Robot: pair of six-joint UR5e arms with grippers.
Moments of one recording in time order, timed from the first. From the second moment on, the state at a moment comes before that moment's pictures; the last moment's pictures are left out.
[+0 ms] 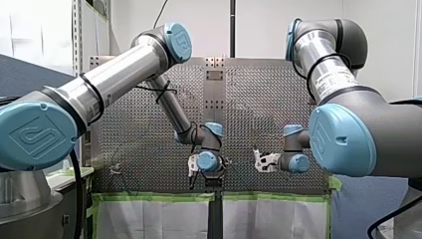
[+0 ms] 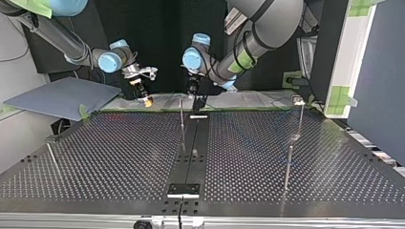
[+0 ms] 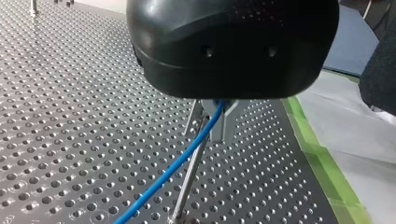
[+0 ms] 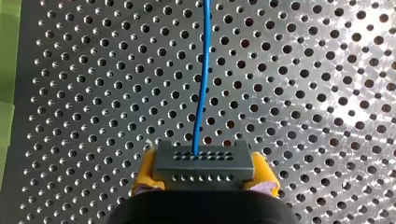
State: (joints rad) left arm -0.64 -2.49 -1.52 -2.52 -1.95 -1.70; right arm 1.83 -0.70 1.69 -0.84 1.09 1.38
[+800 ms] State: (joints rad) left arm -0.62 -2.56 -1.43 -2.57 -1.93 -1.77; right arm 1.84 -0.70 1.69 -0.84 1.13 1.38
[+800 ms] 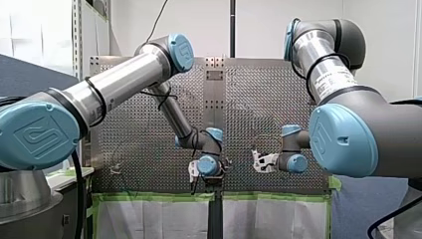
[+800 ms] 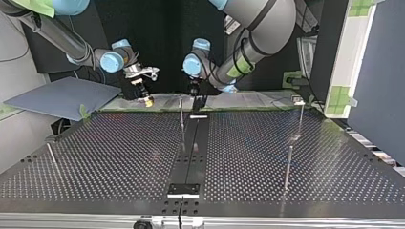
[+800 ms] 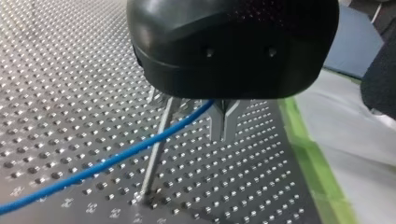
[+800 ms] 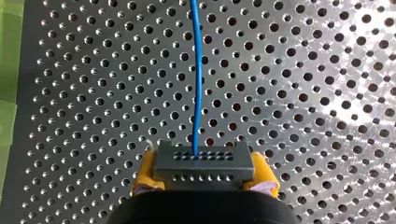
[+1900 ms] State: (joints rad) left arm -0.56 -2.56 -1.35 -2.63 -1.86 -1.77; right arm 1.83 -0.70 1.68 -0.91 1.15 1.42
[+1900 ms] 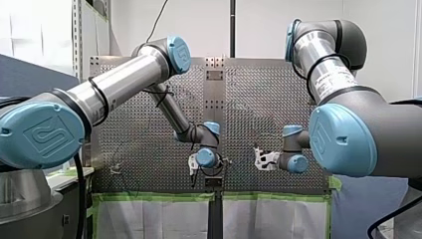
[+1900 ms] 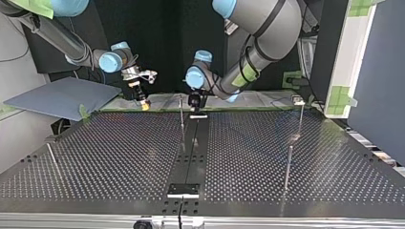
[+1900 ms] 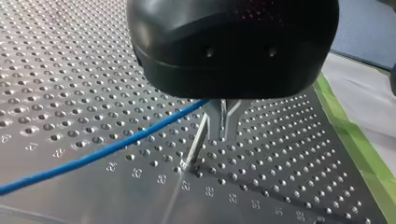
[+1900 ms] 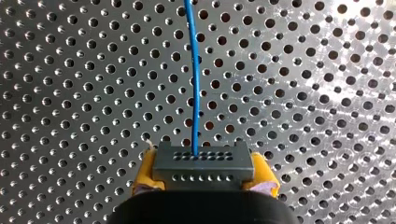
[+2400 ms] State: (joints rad) left arm -0.55 -2.56 -1.35 -2.64 -1.84 -1.78; right arm 1.83 -0.70 1.68 -0.91 1.15 1.43
